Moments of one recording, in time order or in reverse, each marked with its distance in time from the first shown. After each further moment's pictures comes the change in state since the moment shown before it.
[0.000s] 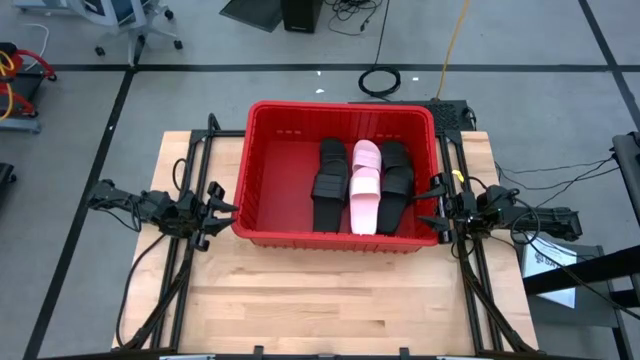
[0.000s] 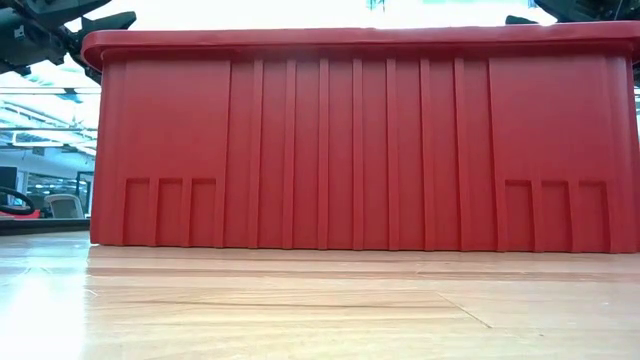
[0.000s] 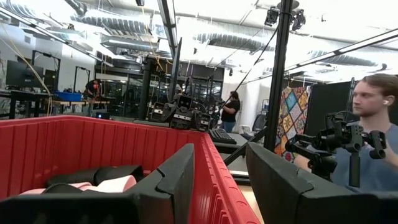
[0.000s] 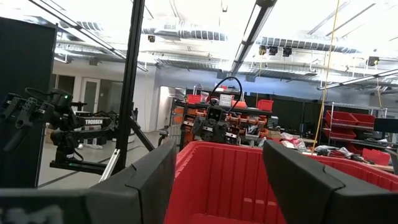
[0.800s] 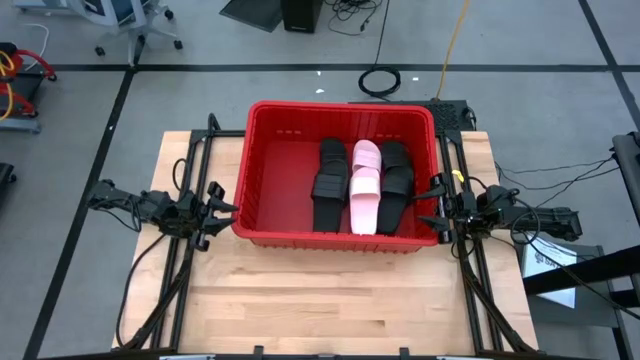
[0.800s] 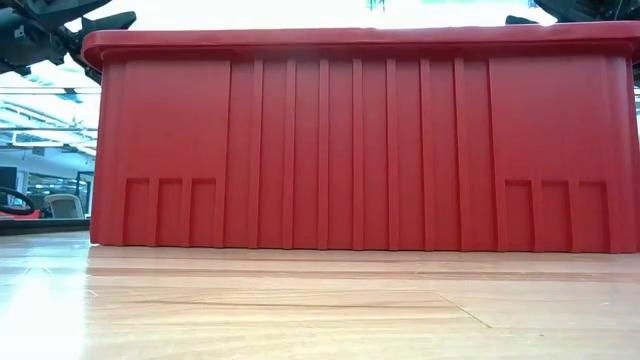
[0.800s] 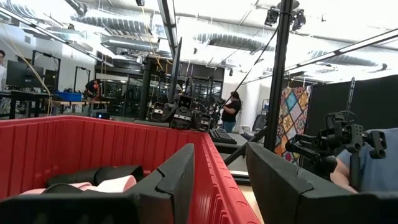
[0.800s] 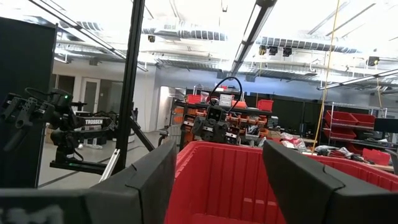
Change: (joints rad) left arm 0.000 0.000 0.000 0.000 0.000 0.000; right arm 0.000 0.000 0.000 0.000 0.000 0.000
